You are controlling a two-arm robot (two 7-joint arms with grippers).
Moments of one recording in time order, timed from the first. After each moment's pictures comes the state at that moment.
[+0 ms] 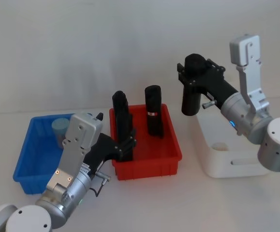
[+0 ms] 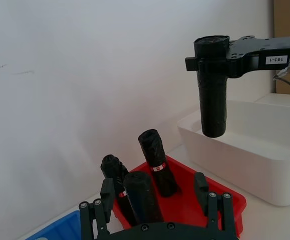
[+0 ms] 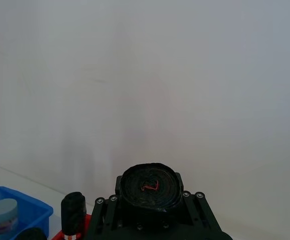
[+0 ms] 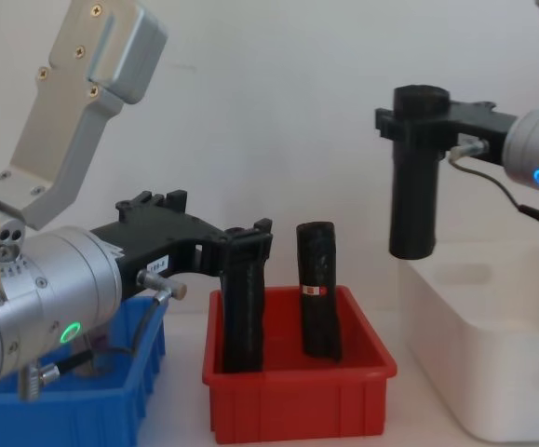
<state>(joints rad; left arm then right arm) -0.24 0.38 0.45 -1.63 -0.20 0.01 -0.01 0.57 0.11 -0.24 -1.21 0.11 -0.04 0.28</state>
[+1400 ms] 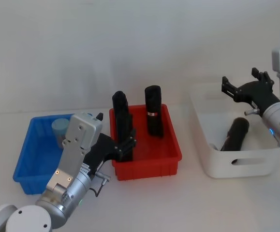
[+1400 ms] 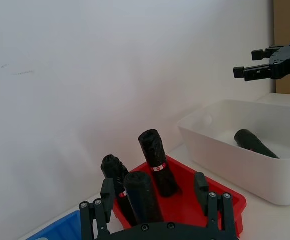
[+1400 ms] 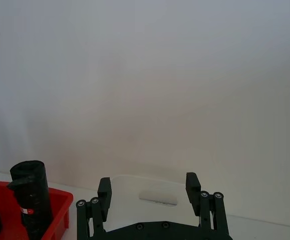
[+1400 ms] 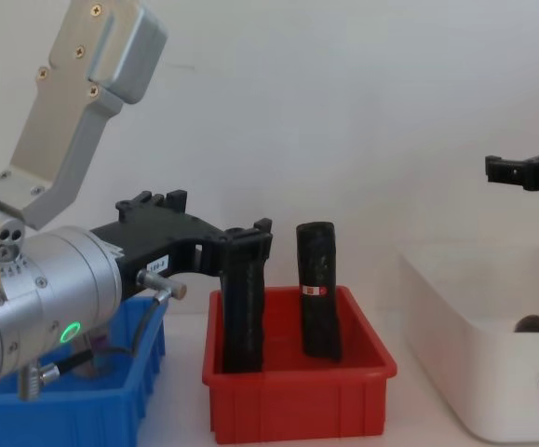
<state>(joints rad) -0.24 0.38 0.45 -1.63 -0.20 0.01 -0.01 0.49 0.20 -0.15 -1.26 0.10 0.08 0.13</state>
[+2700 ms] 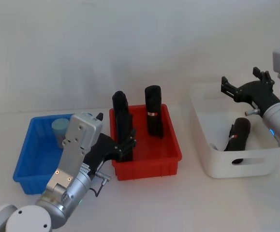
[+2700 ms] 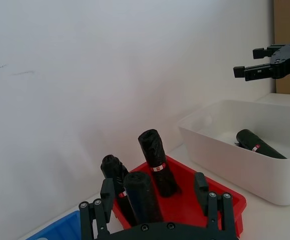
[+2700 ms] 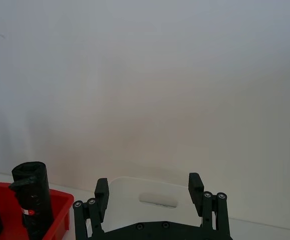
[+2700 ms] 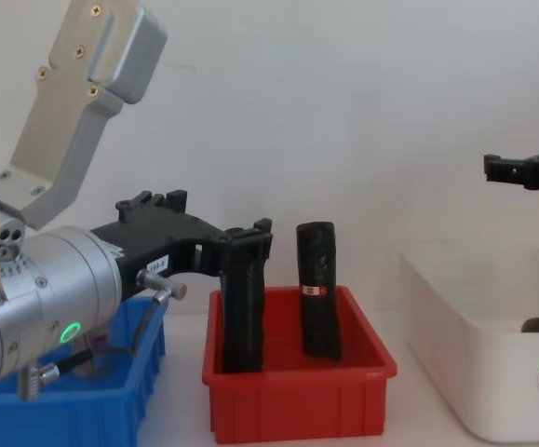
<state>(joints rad) -0.24 0.38 0.45 -1.63 -0.20 0.01 -0.01 0.49 0.20 -0.15 -1.27 0.10 0.07 0.14</state>
